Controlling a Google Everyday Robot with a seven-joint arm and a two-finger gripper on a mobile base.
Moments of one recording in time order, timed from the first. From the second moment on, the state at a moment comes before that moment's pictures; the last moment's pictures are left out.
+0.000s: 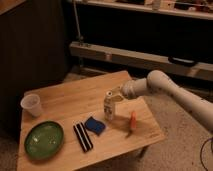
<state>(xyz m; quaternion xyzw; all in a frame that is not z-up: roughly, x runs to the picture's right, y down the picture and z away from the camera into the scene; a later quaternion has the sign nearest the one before) 0.040 0.028 0.763 -0.27 -0.38 0.31 0.83</state>
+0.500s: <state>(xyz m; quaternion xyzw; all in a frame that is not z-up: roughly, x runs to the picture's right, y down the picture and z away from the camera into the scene) 0.041 0.025 0.755 -0.28 -0.38 0.31 0.83</state>
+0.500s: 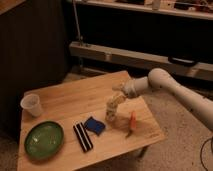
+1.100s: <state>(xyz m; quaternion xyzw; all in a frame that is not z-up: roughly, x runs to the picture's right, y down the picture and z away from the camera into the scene) 0.051 0.015 0.752 -0.28 -0.38 0.29 0.83</state>
